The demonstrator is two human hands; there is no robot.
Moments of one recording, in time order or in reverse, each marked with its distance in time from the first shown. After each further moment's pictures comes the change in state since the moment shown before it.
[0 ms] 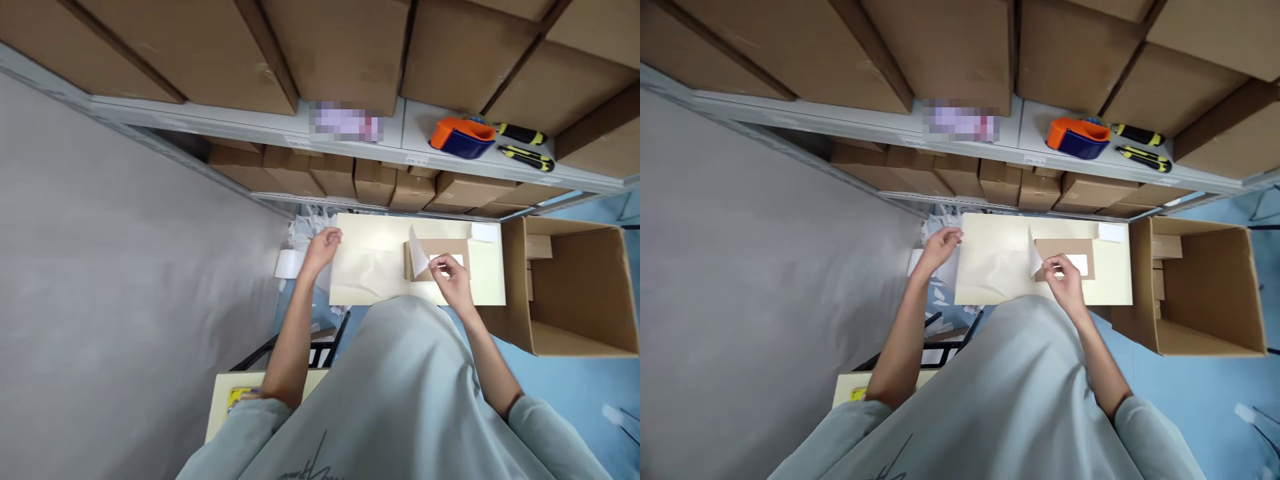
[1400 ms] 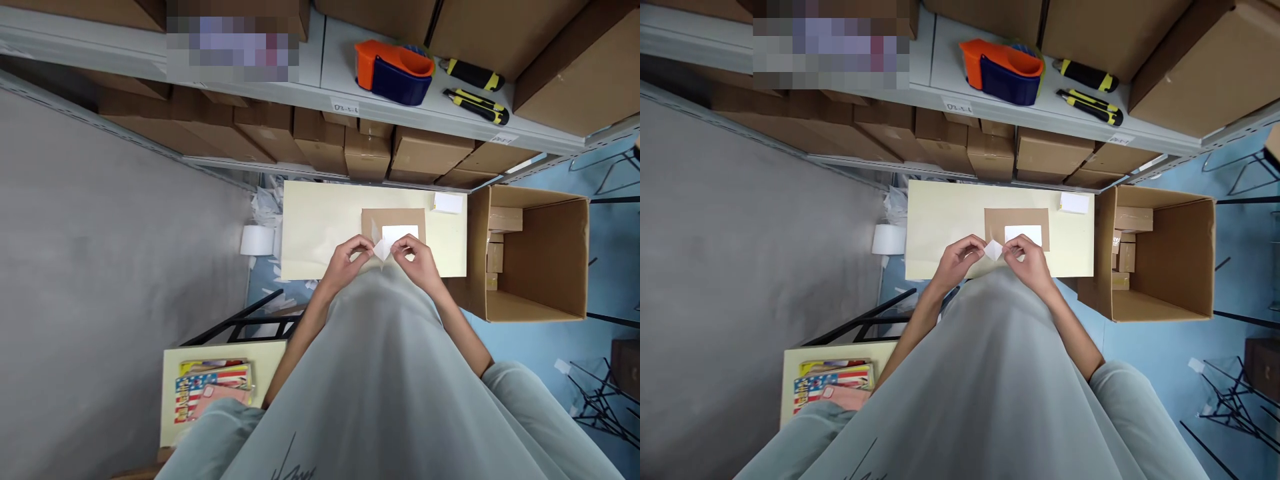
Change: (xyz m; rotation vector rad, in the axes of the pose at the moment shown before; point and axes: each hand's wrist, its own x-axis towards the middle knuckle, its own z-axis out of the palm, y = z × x) left_hand -0.143 0.102 0.194 -0.319 -0.334 0.281; right_hand -0.004 0.051 -0.086 0.119 -0.218 0.064
